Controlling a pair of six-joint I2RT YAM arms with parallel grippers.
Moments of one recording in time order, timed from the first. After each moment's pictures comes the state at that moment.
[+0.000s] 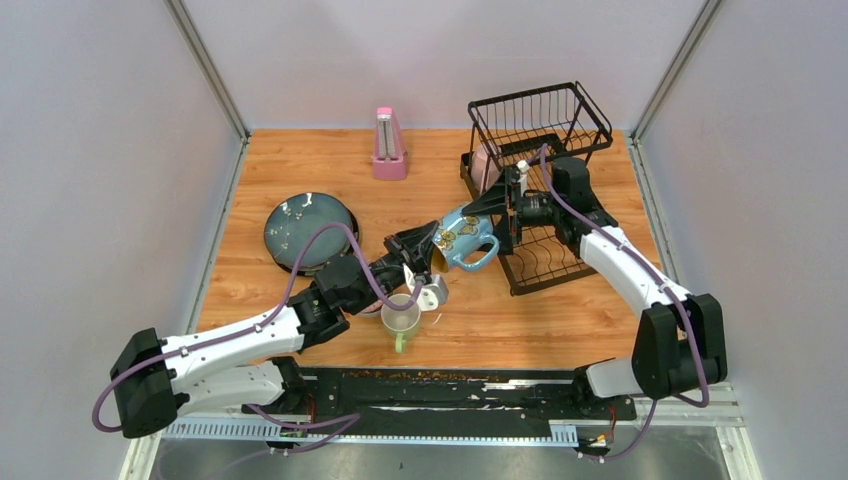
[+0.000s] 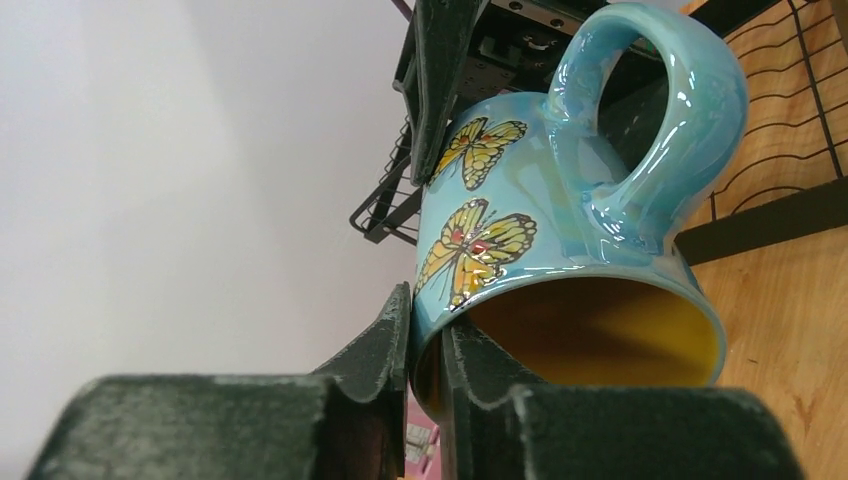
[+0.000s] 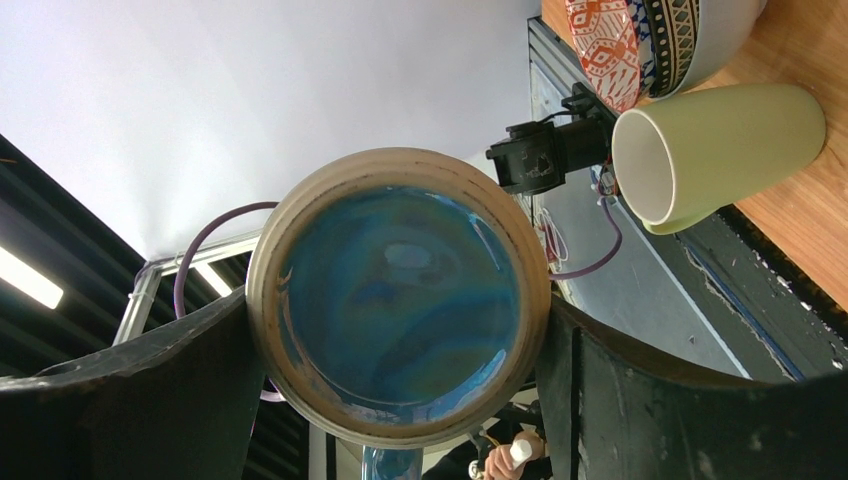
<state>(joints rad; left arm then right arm) -1.03 1.01 0.63 0.50 -0.04 1.01 0.26 1.40 0.99 -0.04 -1.20 1.31</state>
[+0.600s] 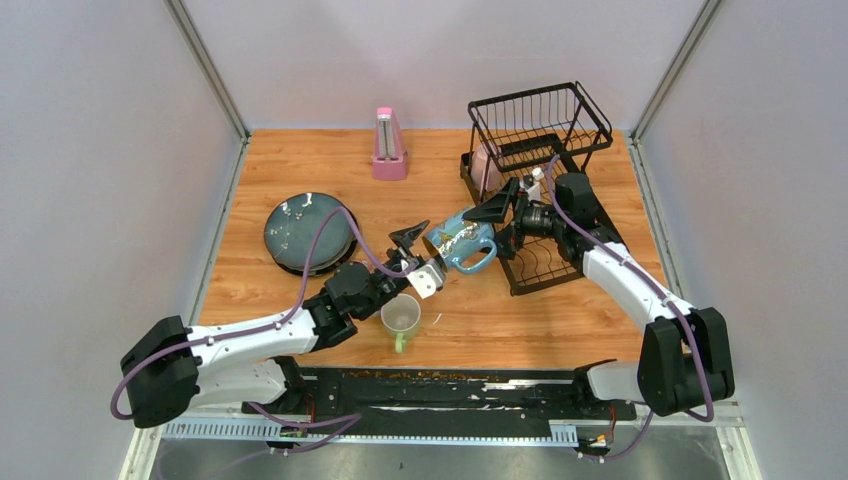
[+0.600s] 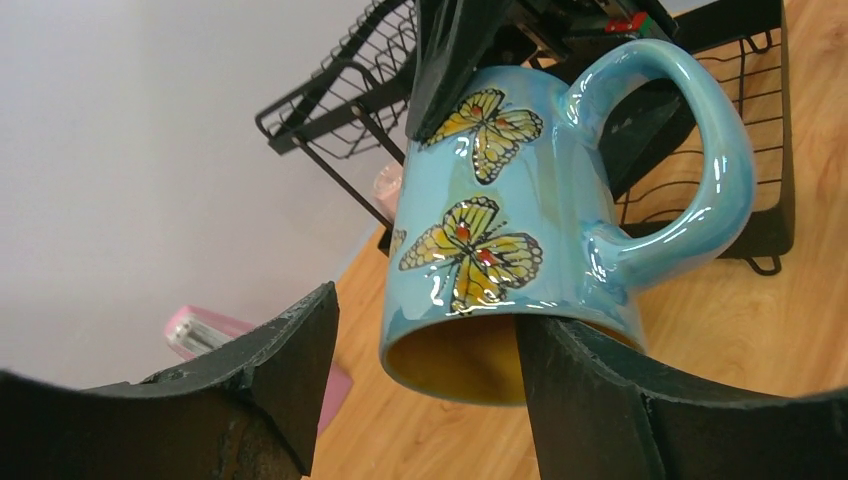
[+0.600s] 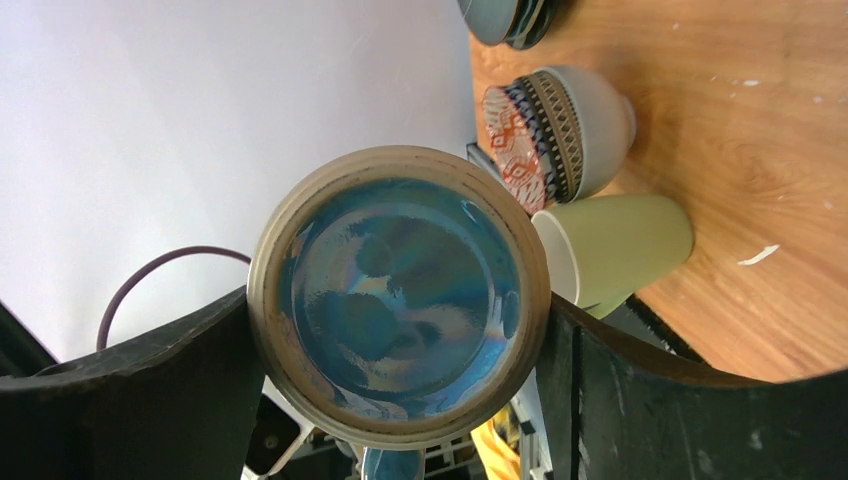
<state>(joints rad) -1.03 1.10 0.53 0.70 -0.13 0.67 0.26 1.32 0.86 0.05 -0.98 1.27</state>
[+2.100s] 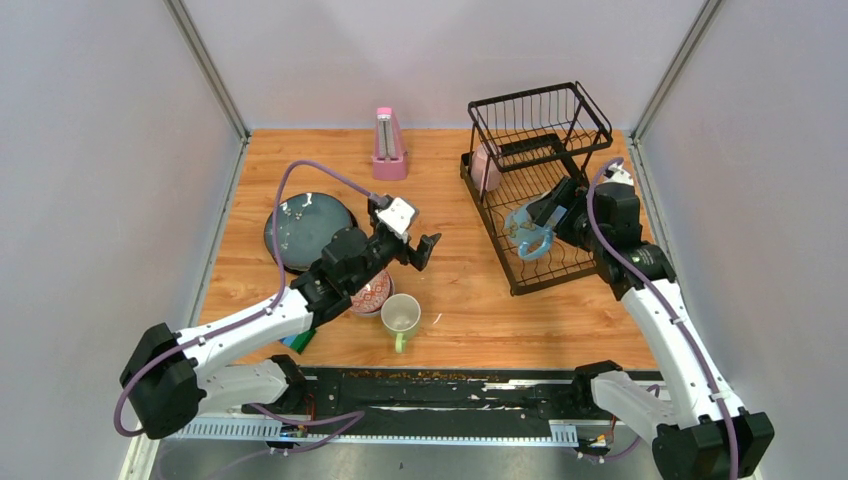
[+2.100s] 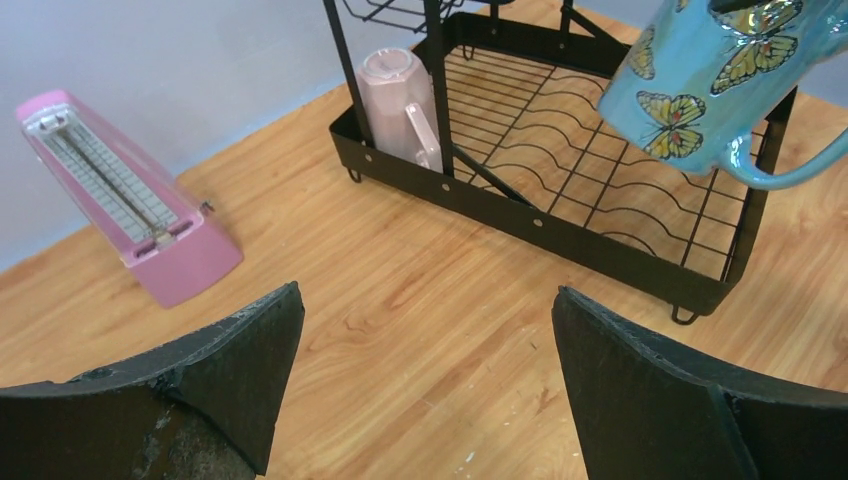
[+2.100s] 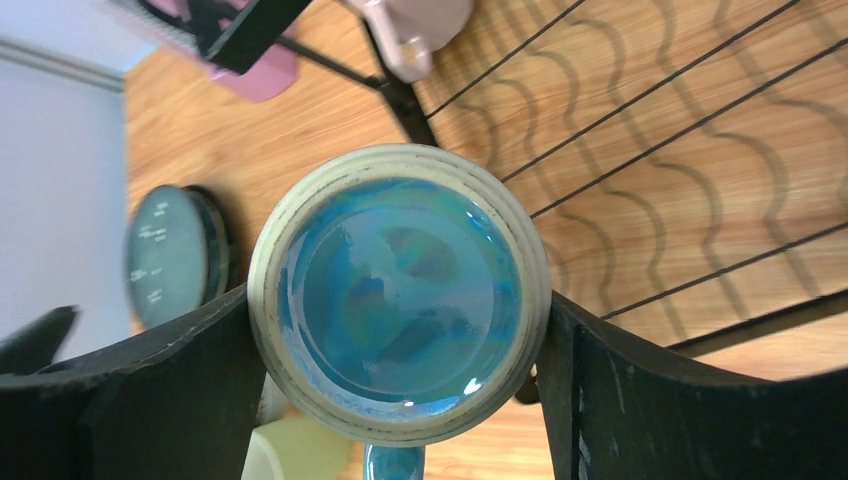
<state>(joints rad) -0.86 1.11 0.66 0.42 -0.14 0.12 0.20 0.97 0.97 -0.50 -0.03 0.66</state>
